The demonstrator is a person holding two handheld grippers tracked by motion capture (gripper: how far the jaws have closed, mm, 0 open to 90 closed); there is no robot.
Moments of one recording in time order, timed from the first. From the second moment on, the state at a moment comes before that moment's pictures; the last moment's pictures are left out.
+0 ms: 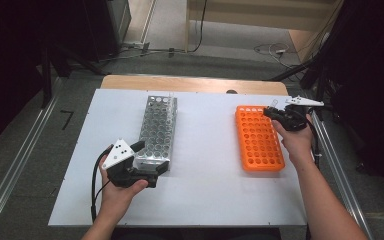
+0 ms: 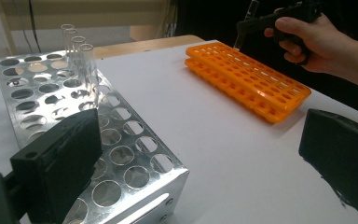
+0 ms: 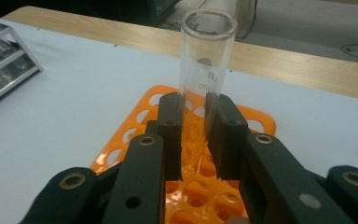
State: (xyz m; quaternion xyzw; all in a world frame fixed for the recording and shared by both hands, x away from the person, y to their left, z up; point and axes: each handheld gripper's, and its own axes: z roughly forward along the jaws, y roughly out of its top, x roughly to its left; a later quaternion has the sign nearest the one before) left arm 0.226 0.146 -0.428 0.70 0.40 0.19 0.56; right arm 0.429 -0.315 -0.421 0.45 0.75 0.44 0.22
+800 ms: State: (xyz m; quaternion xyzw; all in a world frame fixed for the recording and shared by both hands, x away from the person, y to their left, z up) left arm 0.226 0.132 -0.426 0.71 0.38 0.19 0.56; right arm 0.339 -0.267 -0.413 0.36 0.79 0.47 0.17
